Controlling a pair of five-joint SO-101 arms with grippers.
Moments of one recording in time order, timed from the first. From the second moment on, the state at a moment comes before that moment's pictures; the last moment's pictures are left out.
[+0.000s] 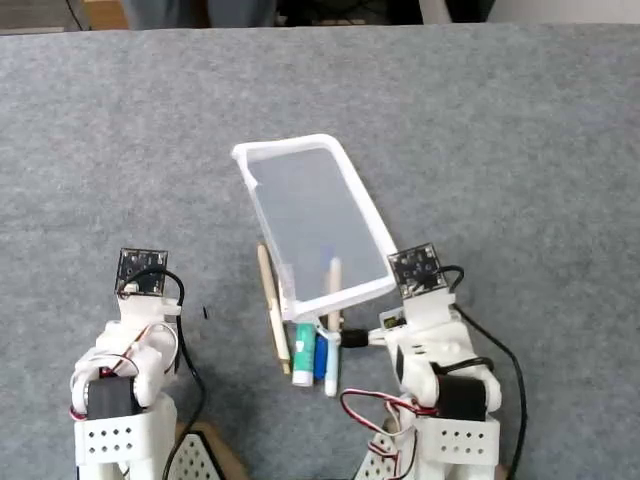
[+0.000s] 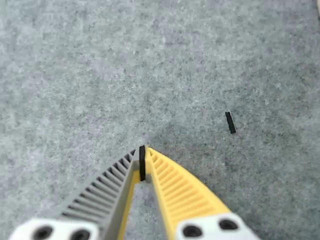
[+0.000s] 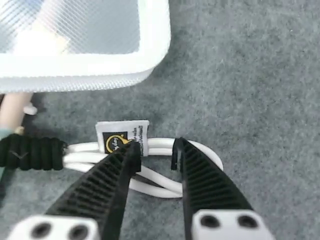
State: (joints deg) left arm -11.8 -103.6 96.4 72.4 -10.9; right arm 4.3 -103.6 95.9 74.5 21.4
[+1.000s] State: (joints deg) left arm -8.3 -103.6 96.4 72.7 -2.5; right arm -1.7 -90.2 90.1 66.5 18.0
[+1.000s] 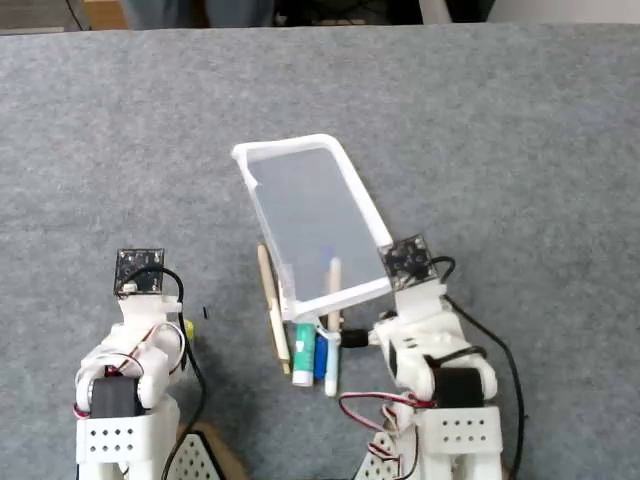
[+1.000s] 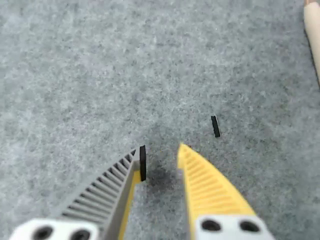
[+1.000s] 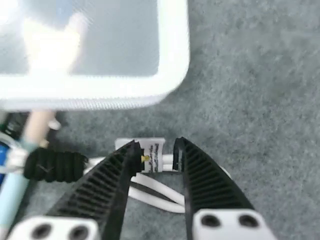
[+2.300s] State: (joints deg) left arm -8.3 -103.6 96.2 72.7 -2.0; right arm -35.6 -44.6 53.6 83.3 18.2
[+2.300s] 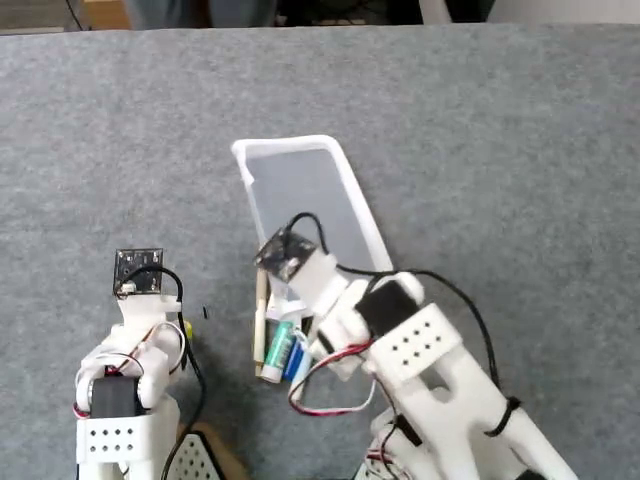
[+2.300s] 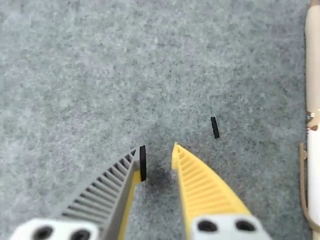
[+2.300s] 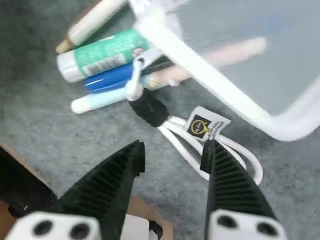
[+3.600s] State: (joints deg) left arm -8.3 -103.6 96.2 72.7 -2.0; right arm -42.5 -15.1 53.4 66.0 18.2
